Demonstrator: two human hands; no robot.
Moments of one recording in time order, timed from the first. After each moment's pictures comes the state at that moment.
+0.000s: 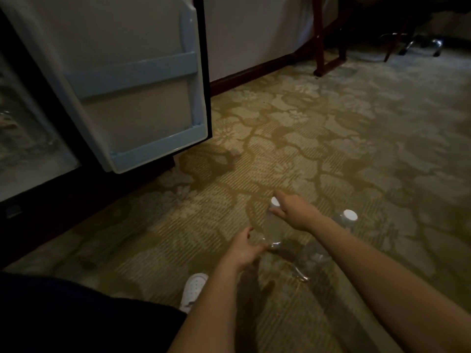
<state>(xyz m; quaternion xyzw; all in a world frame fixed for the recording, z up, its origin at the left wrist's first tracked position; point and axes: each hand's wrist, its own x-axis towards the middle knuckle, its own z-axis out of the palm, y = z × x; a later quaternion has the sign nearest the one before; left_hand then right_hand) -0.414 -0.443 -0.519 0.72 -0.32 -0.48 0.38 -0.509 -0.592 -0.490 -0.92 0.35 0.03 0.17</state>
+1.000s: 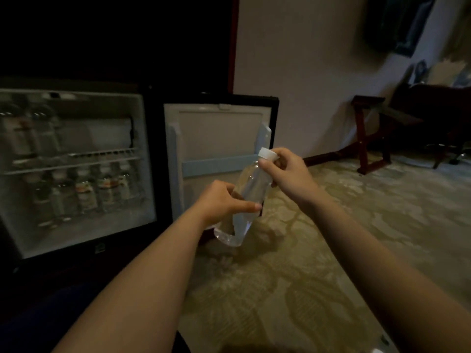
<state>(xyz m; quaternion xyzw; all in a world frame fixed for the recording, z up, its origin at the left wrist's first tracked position) -0.260 -0.380 -0.281 0.75 -0.43 -0.18 0.47 -0.366 -0.506 -0.244 -0.81 0.14 -0.36 0.44</state>
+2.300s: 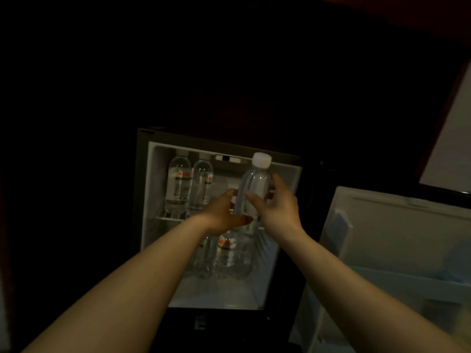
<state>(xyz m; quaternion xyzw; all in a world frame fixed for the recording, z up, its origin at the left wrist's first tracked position) 0.035 -0.216 -0.249 0.83 -0.30 -0.02 0.47 -0.032 -0.336 -0.226 -0.83 -0.03 -0.36 0.43</state>
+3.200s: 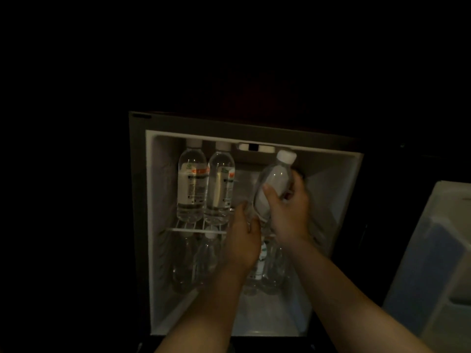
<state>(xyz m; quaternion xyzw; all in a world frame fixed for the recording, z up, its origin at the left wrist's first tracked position) 0.094 -0.252 -0.325 0.74 -0.19 0.12 0.64 0.094 -0.330 -0.280 -0.71 0.04 -0.42 0.56</state>
